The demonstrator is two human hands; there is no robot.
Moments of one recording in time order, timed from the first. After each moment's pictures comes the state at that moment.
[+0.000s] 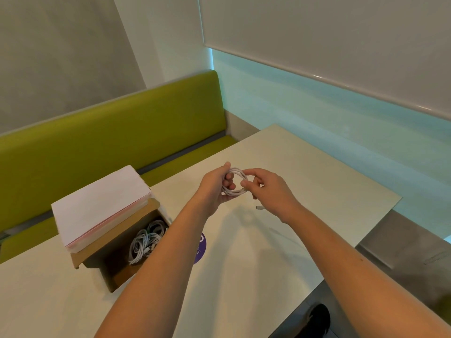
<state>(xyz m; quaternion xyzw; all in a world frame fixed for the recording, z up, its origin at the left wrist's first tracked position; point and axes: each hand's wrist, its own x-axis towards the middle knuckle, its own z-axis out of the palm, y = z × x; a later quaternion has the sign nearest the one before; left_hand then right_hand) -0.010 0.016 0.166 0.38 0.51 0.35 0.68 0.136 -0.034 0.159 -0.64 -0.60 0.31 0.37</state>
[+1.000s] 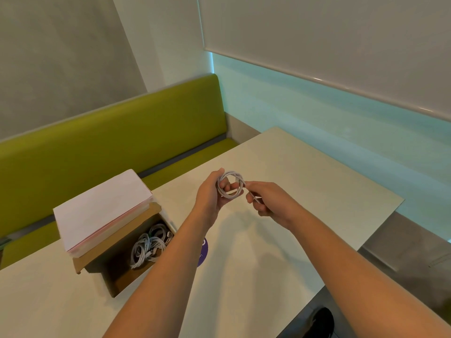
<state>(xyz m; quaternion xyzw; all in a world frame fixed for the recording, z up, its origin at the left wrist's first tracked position) -0.016 0.004 0.159 0.34 0.45 0.45 0.69 0.134 -0.035 0.162 -0.59 -0.42 0.57 0.38</state>
